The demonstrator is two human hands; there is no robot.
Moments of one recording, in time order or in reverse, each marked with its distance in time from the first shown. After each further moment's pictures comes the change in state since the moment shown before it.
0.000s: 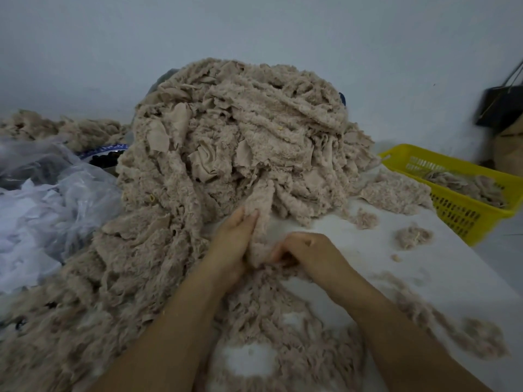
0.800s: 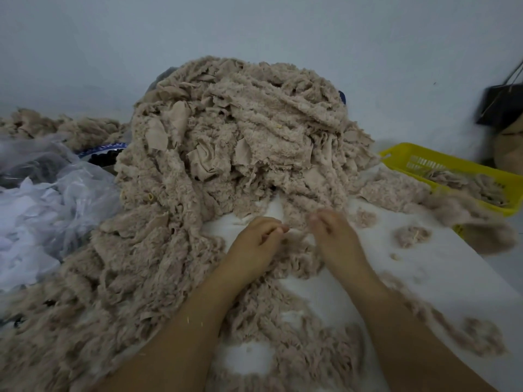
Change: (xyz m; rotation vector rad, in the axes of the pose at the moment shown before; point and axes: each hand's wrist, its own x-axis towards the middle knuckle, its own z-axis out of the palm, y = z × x) left_hand 0.005 -0.021 -0.003 1.033 -0.148 0.357; right_hand 0.023 0.027 -0.028 -0.408 0.411 0.038
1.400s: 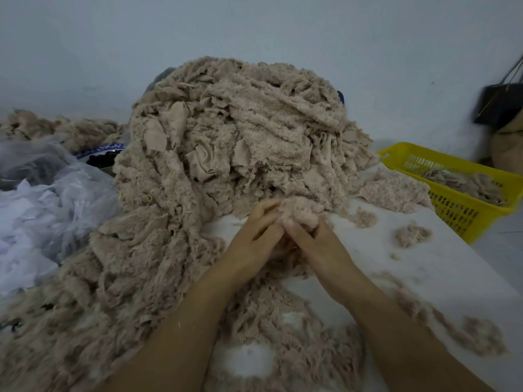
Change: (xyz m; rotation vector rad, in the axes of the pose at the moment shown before) left_hand -0.008 0.024 -0.012 -0.420 -0.023 0.040; right_hand -0.024 -0.027 0.006 0.618 -0.256 0.037
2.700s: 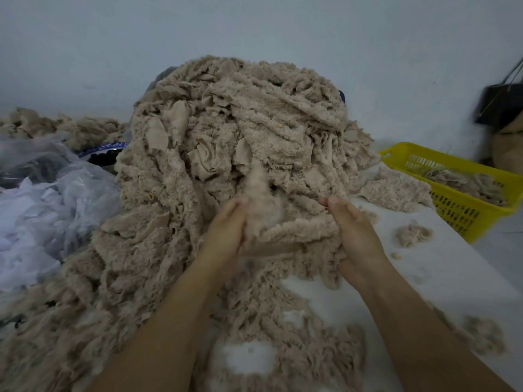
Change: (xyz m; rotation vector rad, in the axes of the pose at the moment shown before) left_hand 0.004 0.004 -0.019 -0.425 0.296 -0.209; right_hand 0.011 -0.005 -0.029 0.283 0.267 0.119
